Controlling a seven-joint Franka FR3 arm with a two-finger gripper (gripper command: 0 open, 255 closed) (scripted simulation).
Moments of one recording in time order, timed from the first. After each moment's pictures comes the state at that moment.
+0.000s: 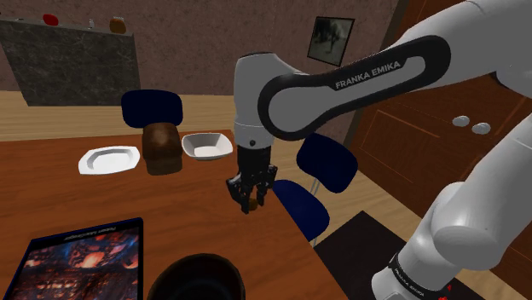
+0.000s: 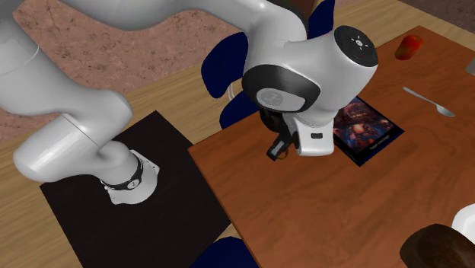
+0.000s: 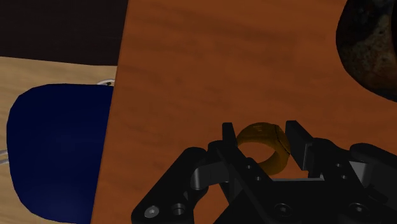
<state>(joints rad) 0.16 -0.11 0.54 -2.22 0.18 1.98 0.56</state>
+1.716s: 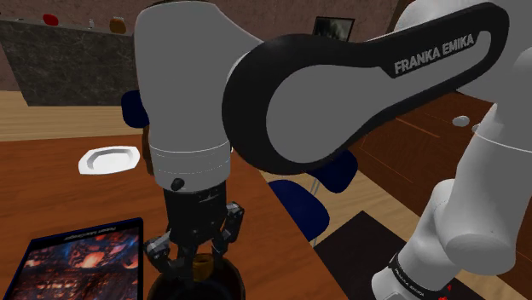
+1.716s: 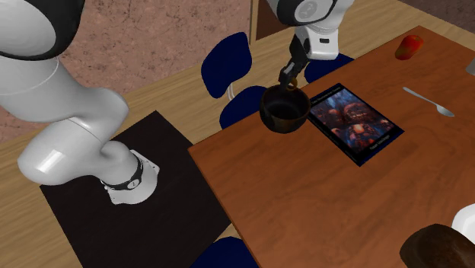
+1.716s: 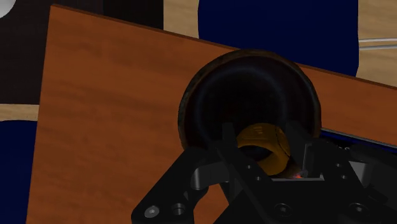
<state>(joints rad) 0.36 0.12 0.76 -1.89 0.08 1.89 1.03</state>
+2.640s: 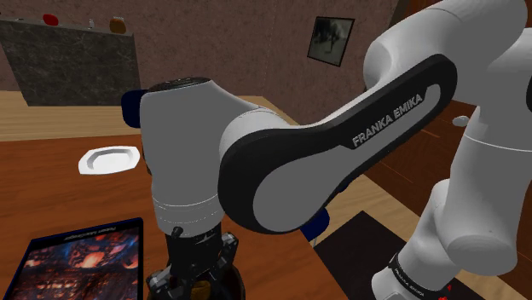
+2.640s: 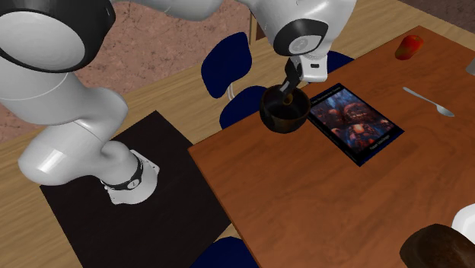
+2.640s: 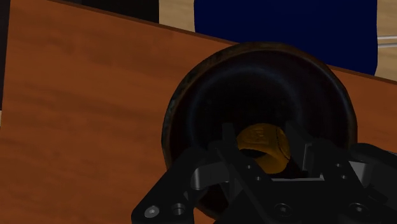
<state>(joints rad) 0.39 0.20 0.75 -1.98 0.02 2.05 1.06</state>
